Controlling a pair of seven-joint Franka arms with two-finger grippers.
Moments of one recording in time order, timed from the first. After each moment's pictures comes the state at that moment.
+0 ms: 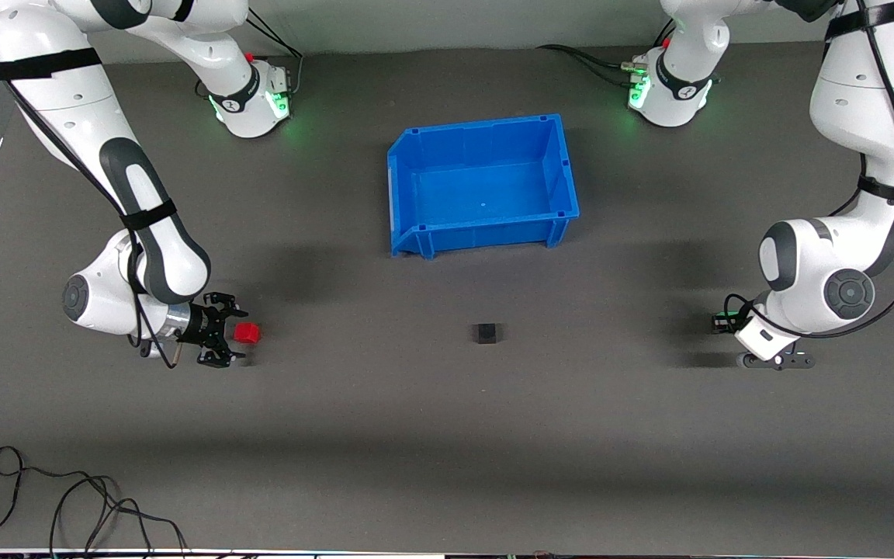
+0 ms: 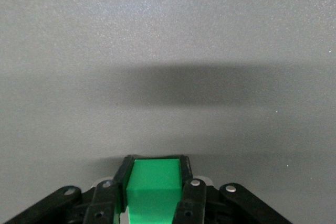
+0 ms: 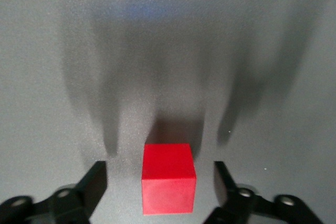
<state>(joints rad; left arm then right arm) 0.07 0.55 0.00 -1.98 0.01 2.43 0.06 0.06 0.55 -0.06 -1.99 0.53 2.41 1.14</state>
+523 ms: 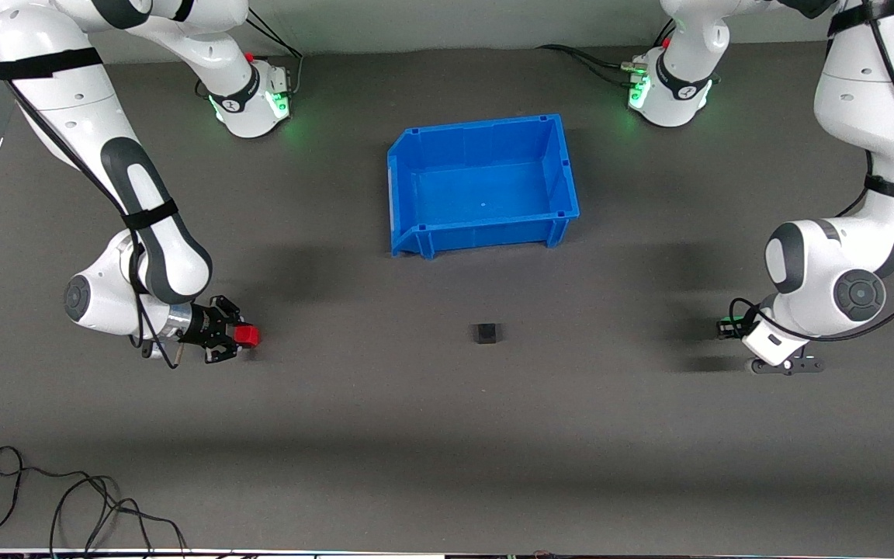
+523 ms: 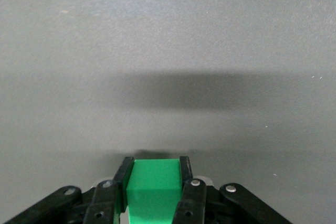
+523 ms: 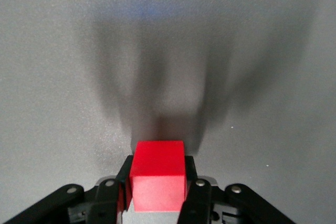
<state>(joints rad) 0.07 0.52 -0.01 -1.94 0.01 2.38 -0.02 0.06 0.55 -0.05 -1.98 0.53 2.41 1.14</state>
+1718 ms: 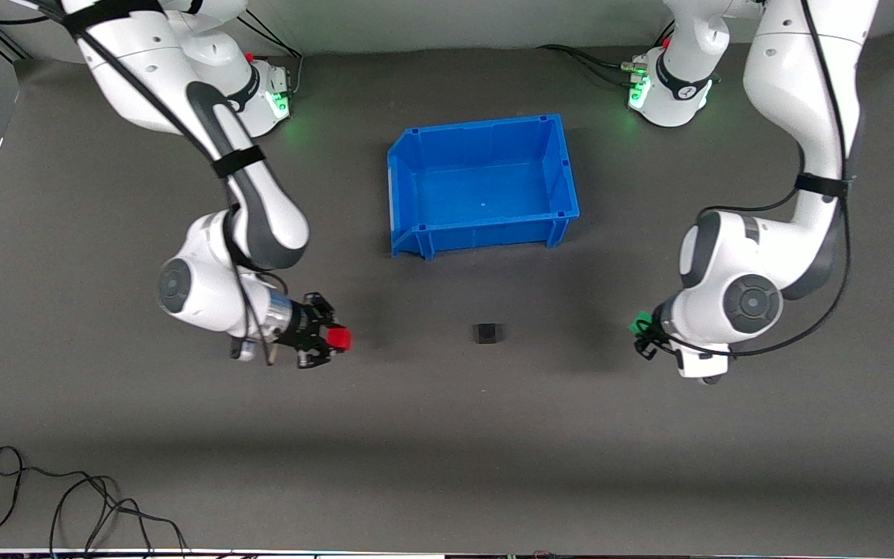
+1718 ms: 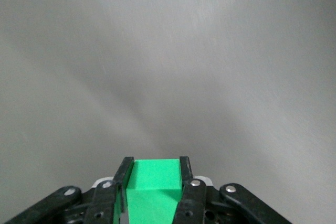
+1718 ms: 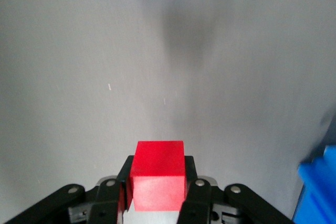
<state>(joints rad) -0.24 0.51 -0.04 -1.71 -0.09 2.09 -1.19 0.42 0.55 -0.04 -1.73 0.53 2.35 1.63</state>
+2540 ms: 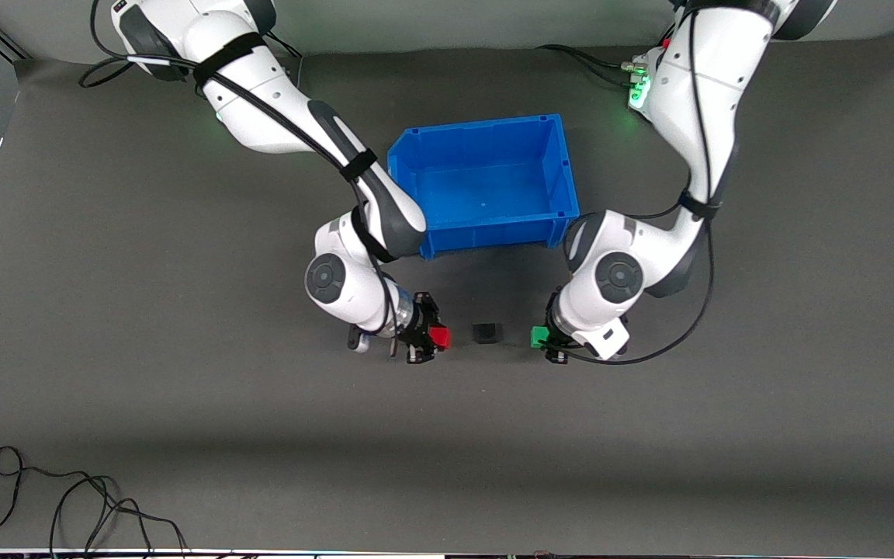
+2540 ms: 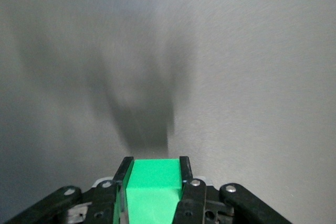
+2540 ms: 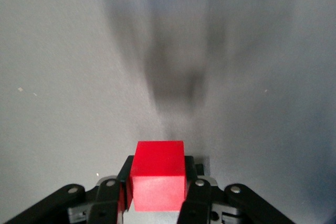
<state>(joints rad) -0.46 0.68 -0.04 -1.70 -0.17 2.47 -1.90 0.65 0.83 -0.04 -1.45 0.53 2.49 1.91</state>
